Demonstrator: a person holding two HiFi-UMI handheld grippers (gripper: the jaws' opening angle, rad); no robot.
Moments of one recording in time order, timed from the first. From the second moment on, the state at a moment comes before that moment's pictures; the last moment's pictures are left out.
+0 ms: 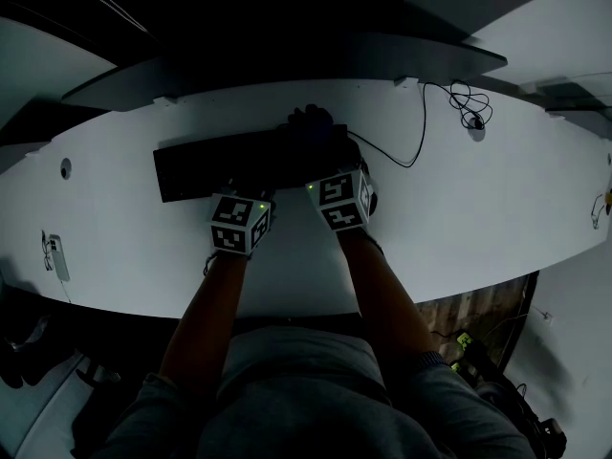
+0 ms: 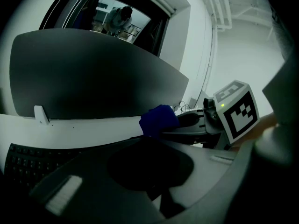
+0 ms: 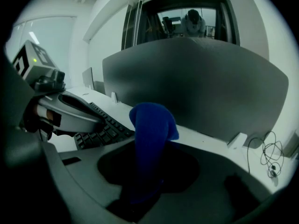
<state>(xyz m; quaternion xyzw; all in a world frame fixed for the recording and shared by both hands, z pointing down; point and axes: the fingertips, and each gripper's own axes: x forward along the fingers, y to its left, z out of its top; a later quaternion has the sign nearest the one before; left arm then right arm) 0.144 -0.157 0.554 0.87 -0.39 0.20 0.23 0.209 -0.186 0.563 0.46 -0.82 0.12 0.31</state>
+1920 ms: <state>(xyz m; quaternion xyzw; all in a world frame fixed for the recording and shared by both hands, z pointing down) 0.054 -0.054 0.334 0.91 -0.39 0.11 0.09 0.159 -0.073 0.316 0.45 -0.88 0.03 0.12</state>
